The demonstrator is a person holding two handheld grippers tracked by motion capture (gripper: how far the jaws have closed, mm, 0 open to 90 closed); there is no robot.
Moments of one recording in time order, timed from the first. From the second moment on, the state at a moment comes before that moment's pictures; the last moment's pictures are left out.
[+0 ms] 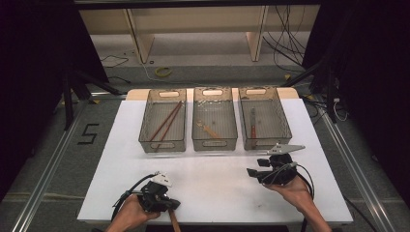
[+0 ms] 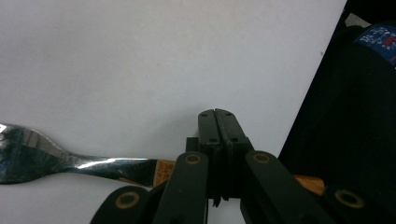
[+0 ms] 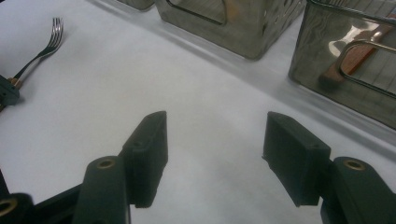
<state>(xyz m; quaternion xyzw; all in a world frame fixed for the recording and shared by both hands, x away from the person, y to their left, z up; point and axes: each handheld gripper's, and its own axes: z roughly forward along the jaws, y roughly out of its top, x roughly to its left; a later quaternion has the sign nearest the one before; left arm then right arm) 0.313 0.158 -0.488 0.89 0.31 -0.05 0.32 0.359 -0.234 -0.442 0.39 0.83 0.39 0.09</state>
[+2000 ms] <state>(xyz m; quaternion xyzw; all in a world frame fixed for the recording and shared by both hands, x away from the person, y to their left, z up) 0.317 0.197 -0.462 0.87 0.43 0.02 0.25 0.359 -0.233 -0.439 0.39 0.83 0.39 0.09</state>
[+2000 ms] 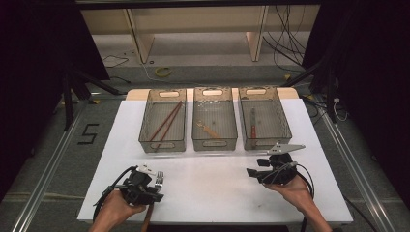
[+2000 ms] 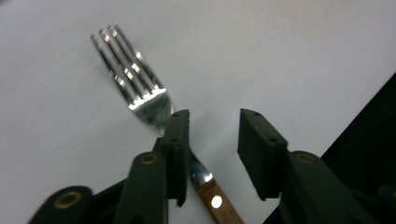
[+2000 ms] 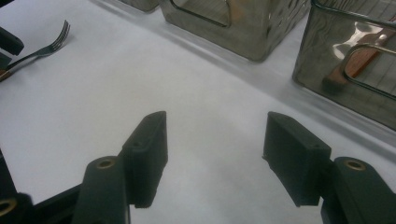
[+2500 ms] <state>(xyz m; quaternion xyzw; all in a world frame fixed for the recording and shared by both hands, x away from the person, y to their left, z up) 0.306 0.201 -0.470 0.86 0.46 0.02 0.21 0.358 -0.233 -0.438 0.39 0.83 0.40 0.09</state>
